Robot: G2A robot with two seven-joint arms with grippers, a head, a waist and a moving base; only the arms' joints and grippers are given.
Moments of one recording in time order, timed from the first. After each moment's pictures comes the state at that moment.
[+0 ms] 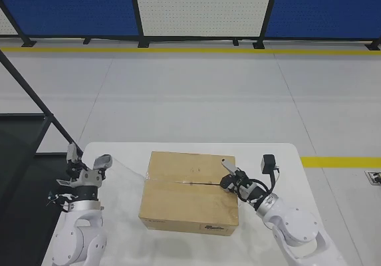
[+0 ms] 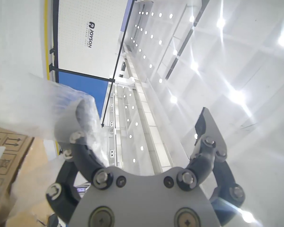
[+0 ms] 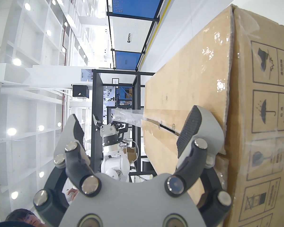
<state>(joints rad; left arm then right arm) 1.17 -1.25 -1.47 -1.75 -0.62 -0.21 0.21 -0.99 -1.24 1.23 -1.59 0.22 0.07 0.43</state>
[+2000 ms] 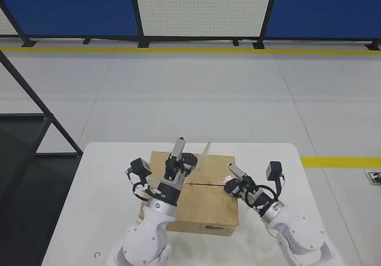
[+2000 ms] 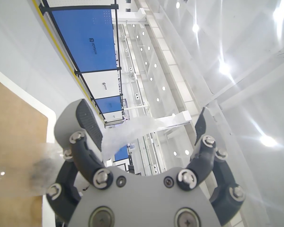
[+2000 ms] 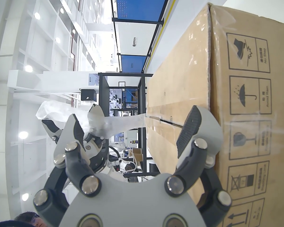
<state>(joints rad) 1.00 -1.37 -1.03 -1.76 -0.22 -0.08 0.19 -1.06 -1.25 1.29 -1.60 0.25 0.03 0.44</state>
